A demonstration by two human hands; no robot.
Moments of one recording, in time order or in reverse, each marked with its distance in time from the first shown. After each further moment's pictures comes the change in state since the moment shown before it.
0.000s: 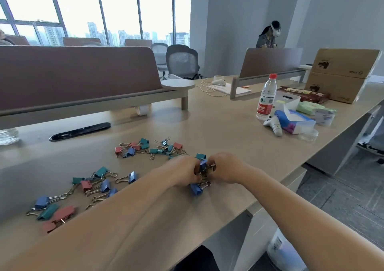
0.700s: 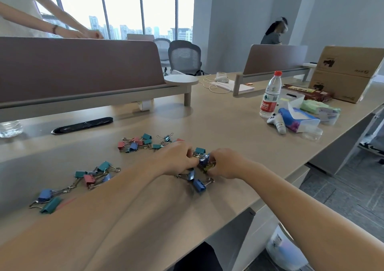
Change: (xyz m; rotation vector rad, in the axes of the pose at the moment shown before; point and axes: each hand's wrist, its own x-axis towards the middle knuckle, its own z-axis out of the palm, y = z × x) left_hand -0.025 -0.014 -0.028 -0.277 0.130 -0.089; right_hand 0.004 -0.008 -0.002 -0.014 -0.031 0.003
